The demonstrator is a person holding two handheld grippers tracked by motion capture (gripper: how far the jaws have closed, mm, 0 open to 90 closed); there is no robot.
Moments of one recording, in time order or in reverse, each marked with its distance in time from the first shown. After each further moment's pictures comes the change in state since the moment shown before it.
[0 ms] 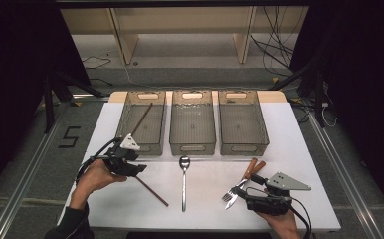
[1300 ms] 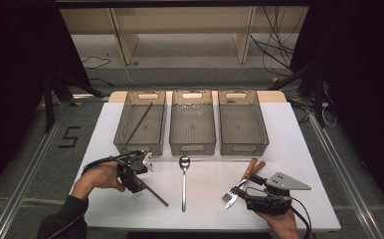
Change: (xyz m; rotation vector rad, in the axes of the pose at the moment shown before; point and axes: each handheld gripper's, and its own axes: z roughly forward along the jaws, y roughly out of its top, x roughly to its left) left arm -0.023 0.004 0.033 0.353 -0.139 0.419; right arm 0.000 0.000 0.001 0.004 0.006 0.009
